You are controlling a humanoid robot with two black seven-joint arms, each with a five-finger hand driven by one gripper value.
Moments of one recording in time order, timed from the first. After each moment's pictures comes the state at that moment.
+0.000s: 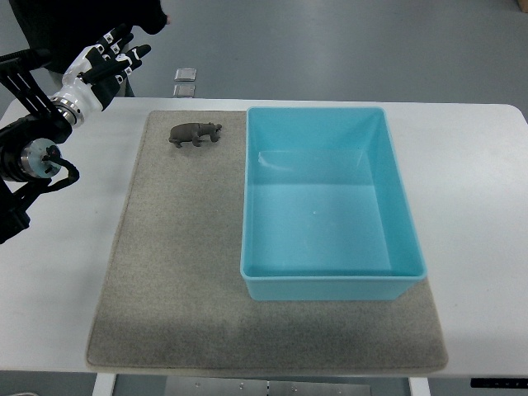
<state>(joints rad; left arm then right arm) -0.90 0.43 -0.57 -0.64 0.01 -0.17 -0.28 0.04 0.00 -0.01 0.06 -0.05 0.17 0.06</state>
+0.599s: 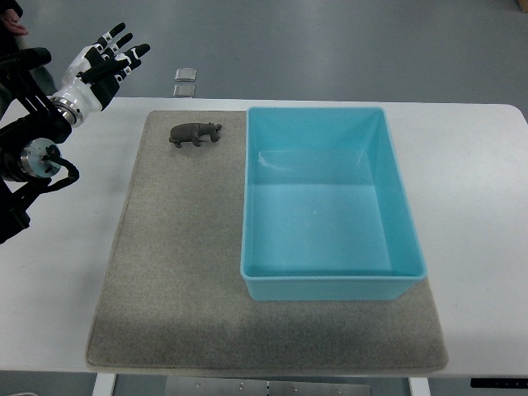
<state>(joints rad) -0.90 0.43 -0.56 -0.64 0.00 -0.17 -0.28 0.04 0.00 -0.01 0.06 -0.05 0.17 0.06</state>
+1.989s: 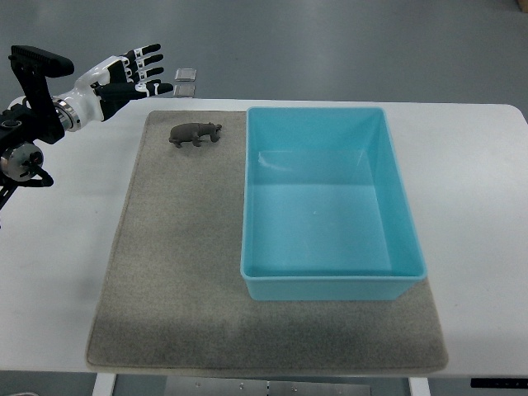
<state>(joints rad) -0.94 0.48 -0.52 -0.62 0.37 -0.39 -0.26 0.04 0.00 -0.01 0.07 -0.05 0.17 0.06</state>
